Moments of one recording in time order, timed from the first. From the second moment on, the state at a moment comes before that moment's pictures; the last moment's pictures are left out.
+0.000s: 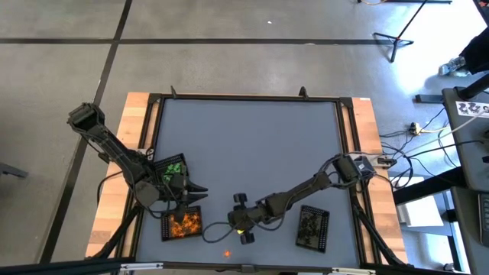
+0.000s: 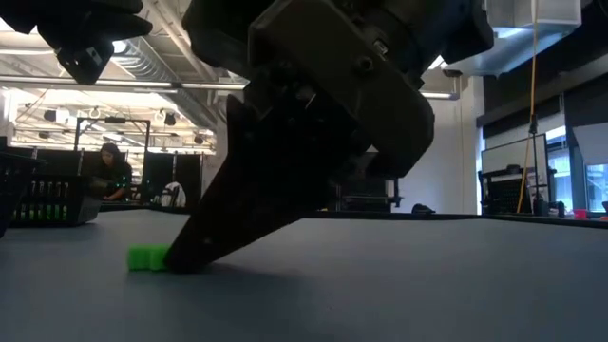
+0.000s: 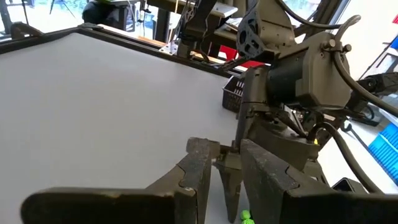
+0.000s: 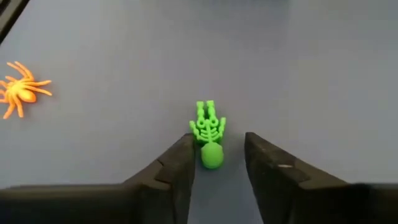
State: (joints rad) left arm -0.78 1.14 0.40 0.45 -0.85 -0.52; right arm 0.43 2.26 1.51 -0.10 0.14 0.15
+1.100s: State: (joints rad) left arm -0.63 1.15 0.40 0.43 -0.75 -0.76; right arm 0.45 2.15 1.51 0.00 0.87 -0.08
